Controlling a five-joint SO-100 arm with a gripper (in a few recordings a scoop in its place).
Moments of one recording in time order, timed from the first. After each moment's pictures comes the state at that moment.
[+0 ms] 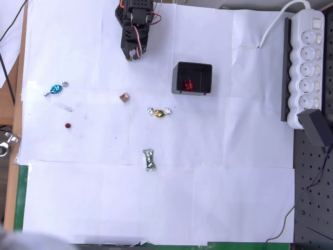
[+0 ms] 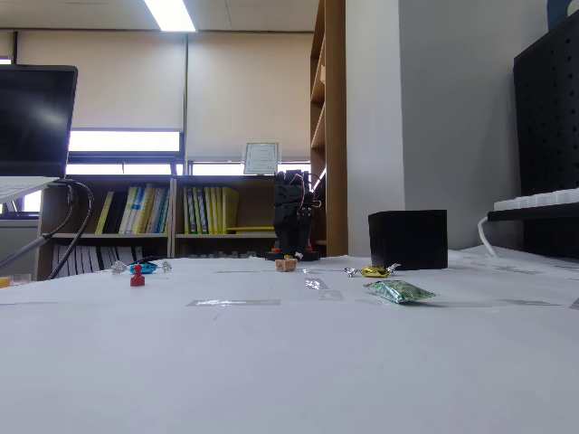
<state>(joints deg) 4.3 -7.9 1.2 76.4 -87.2</state>
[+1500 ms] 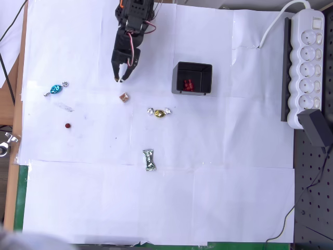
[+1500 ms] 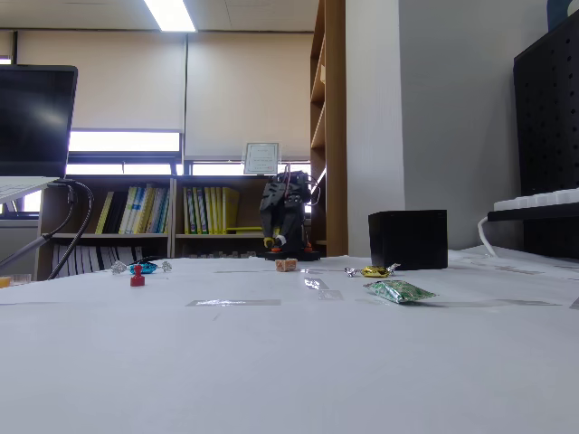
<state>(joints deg) 13.9 26.4 1.2 20.1 -90.2</state>
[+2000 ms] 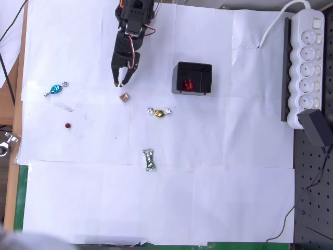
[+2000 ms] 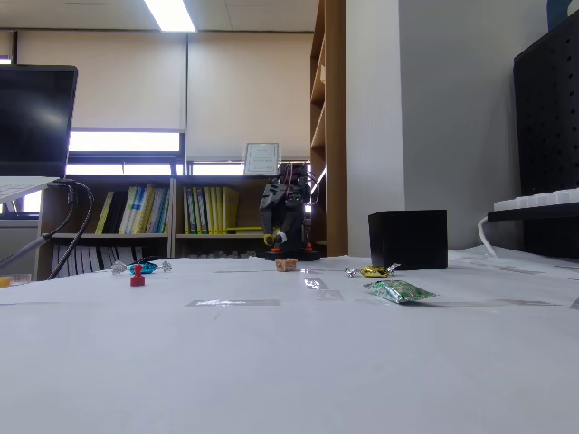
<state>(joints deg) 11.2 38.6 1.4 5.3 -90.8</state>
